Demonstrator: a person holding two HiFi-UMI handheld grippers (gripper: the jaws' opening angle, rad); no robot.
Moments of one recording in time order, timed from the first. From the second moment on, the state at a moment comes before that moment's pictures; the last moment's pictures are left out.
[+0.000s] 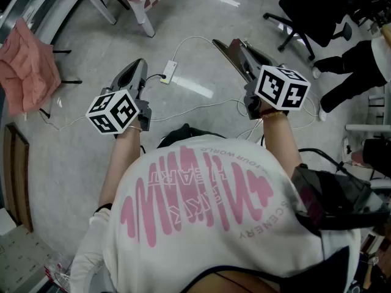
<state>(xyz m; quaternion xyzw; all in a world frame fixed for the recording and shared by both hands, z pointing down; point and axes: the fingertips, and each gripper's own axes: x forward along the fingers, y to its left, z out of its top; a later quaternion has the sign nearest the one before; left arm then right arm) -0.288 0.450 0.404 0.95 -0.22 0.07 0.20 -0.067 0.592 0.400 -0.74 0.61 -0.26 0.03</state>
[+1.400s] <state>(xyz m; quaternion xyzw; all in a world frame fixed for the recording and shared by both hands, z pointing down) -0.205 0.246 0.421 0.94 -0.20 0.08 0.26 0.011 0.418 0.421 -0.76 0.57 -0.31 0.01</state>
